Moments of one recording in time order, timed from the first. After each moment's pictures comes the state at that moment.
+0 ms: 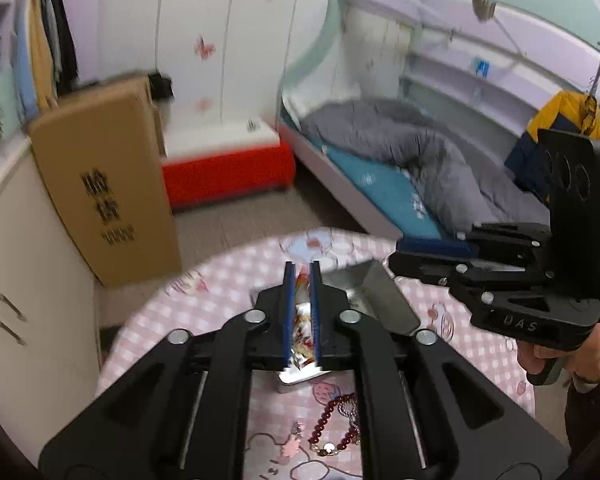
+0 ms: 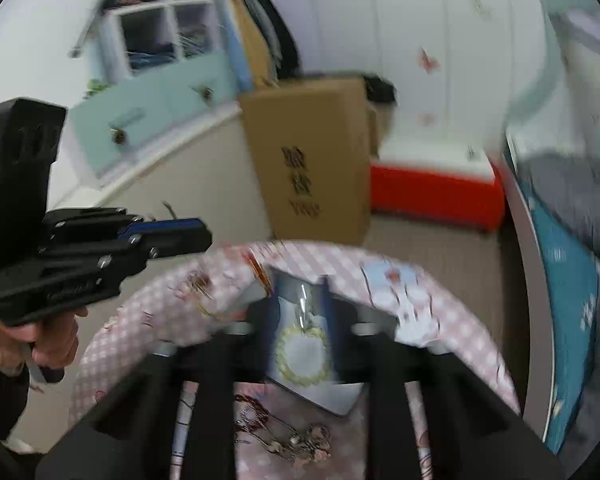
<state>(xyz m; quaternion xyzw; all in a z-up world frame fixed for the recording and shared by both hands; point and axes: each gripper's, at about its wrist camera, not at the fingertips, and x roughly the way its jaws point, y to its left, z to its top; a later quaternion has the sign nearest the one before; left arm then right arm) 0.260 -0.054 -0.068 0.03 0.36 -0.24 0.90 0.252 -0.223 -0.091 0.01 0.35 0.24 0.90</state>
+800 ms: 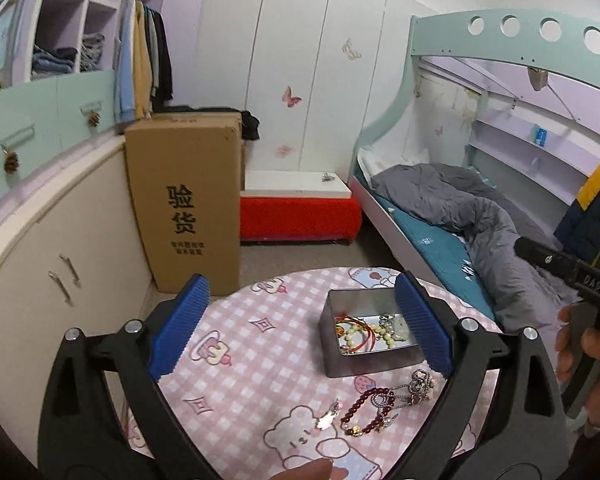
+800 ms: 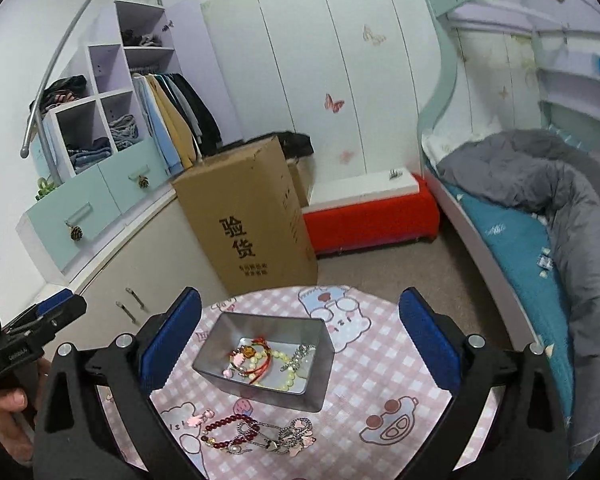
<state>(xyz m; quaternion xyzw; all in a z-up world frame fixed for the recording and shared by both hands) 0.166 0.013 -0.032 -0.03 0.25 -0.10 0.96 0.185 -0.272 -0.039 0.11 0.25 0.12 0.96</state>
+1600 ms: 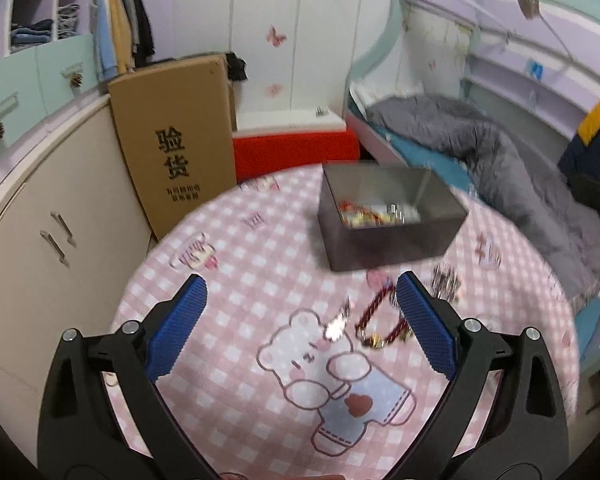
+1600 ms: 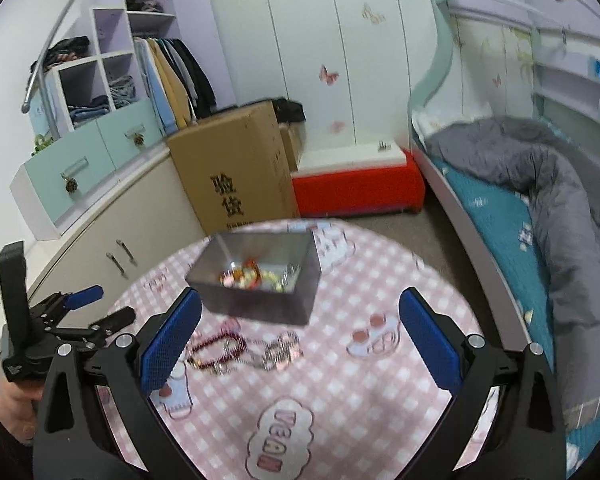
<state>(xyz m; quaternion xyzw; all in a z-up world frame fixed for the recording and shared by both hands) 0.147 -0.007 -0.130 0.03 0.35 -0.12 0.93 0.127 -0.266 -0.093 0.08 0.31 0.10 0.94</state>
